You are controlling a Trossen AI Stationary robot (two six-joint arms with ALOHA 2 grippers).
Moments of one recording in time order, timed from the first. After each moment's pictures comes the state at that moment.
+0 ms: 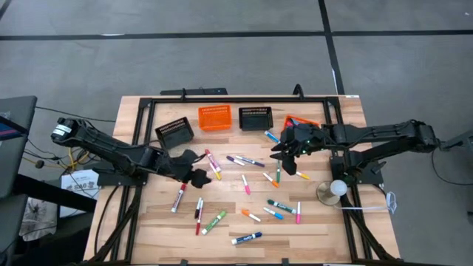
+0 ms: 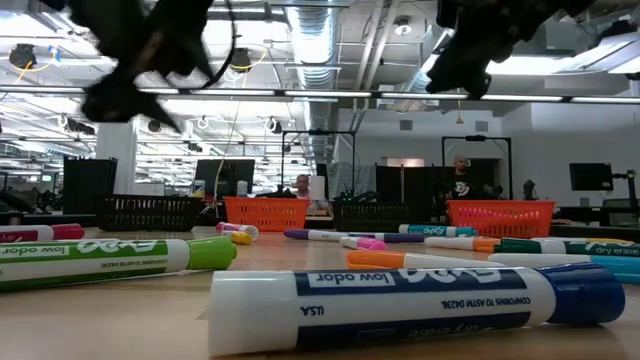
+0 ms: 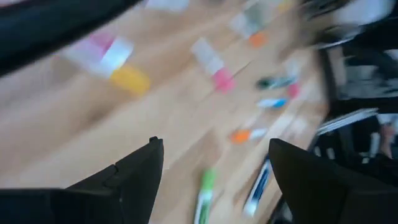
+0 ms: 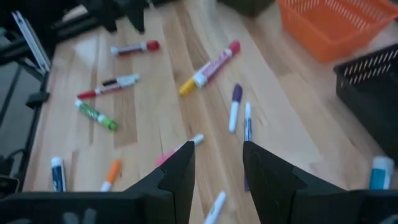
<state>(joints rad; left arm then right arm) -0.30 1.16 0.69 -0.31 -0.16 -1.34 -0.03 1.08 0.81 -0.39 -0.03 0.26</state>
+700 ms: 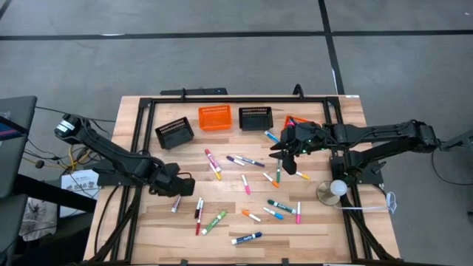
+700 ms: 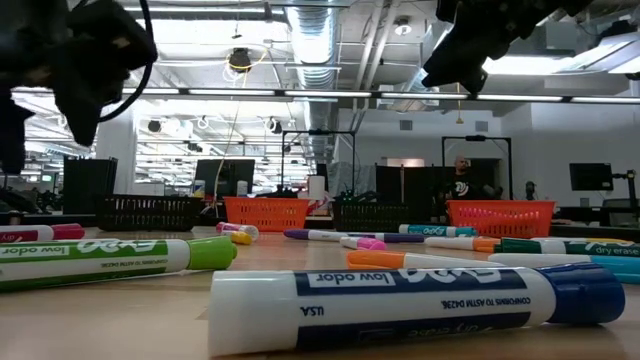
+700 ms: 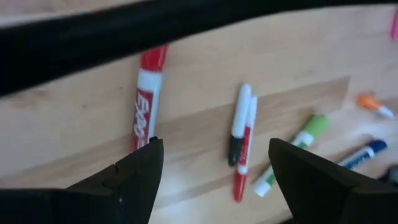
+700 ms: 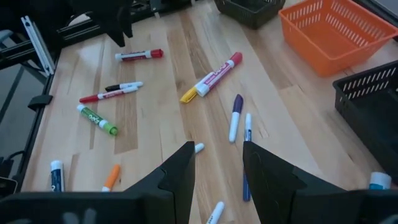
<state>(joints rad) -0.49 1.17 0.69 -0.68 -0.05 -1.87 -0.03 1.07 0.81 -0.36 -0.03 0.23</state>
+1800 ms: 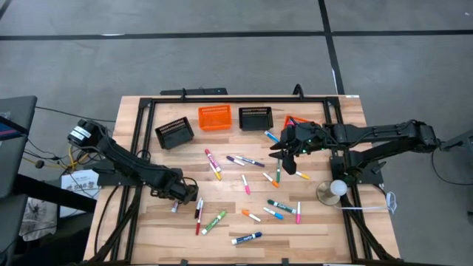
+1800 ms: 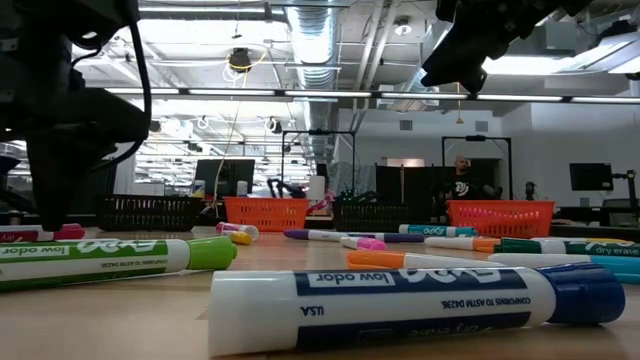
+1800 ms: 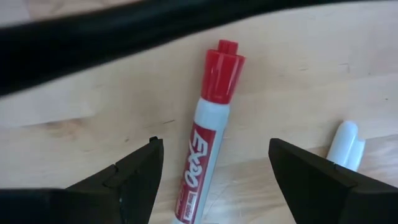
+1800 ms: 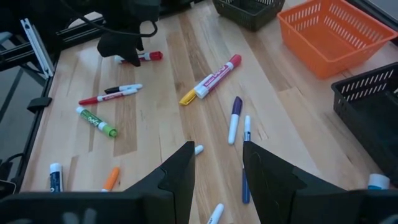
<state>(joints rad) -0.49 1.44 0.69 -0.68 -0.02 -1.86 -0.03 1.07 0.81 -0.36 -0.02 0.23</state>
